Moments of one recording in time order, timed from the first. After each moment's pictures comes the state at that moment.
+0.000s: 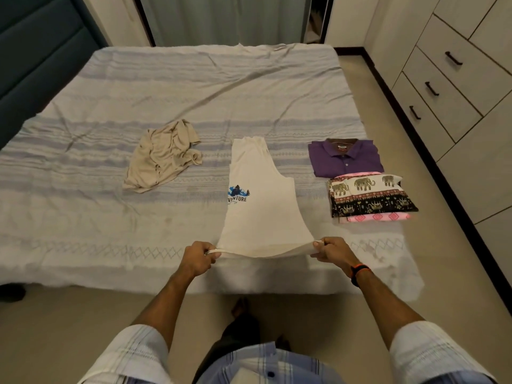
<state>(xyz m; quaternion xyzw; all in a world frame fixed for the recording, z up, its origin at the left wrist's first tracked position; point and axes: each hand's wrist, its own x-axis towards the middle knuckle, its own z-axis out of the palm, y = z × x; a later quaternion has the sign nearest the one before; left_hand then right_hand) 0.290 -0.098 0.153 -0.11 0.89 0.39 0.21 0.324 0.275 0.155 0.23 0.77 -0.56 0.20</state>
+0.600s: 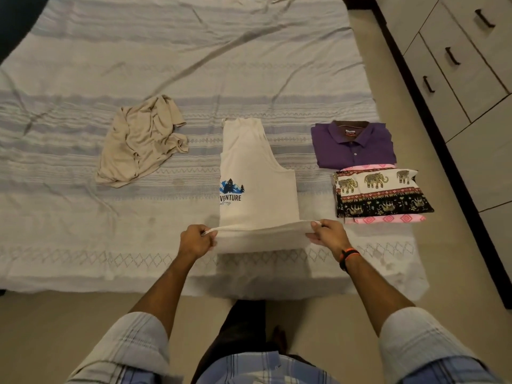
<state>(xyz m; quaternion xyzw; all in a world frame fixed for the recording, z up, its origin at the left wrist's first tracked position) 0.181 -0.069 0.120 -0.20 0.85 0.44 0.21 0.213 0.274 0.110 0.34 0.71 -0.60 0.16</state>
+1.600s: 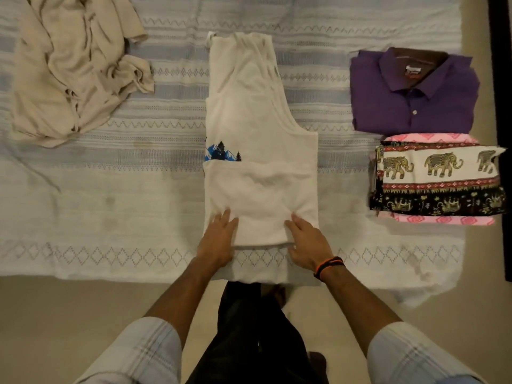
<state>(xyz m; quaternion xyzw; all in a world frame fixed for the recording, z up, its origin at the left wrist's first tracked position) 0.129 -0.015 -0.044 0.10 0.91 0.11 0.40 0.155 0.232 -0.037 -0.04 0.92 -0.16 0.37</state>
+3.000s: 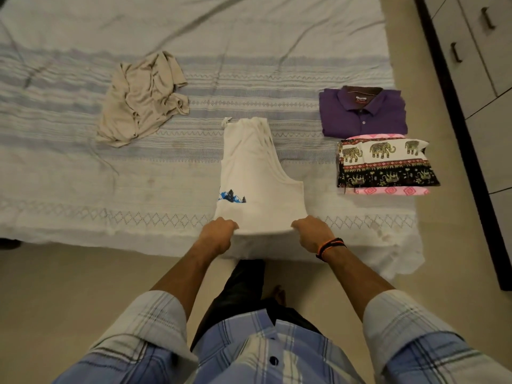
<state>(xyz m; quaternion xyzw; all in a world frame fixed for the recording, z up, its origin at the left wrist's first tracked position) 0.255 -0.009 0.101 0.11 0.93 0.01 0.35 0.272 0.252 0.088 -0.08 0.95 -0.06 0.30</state>
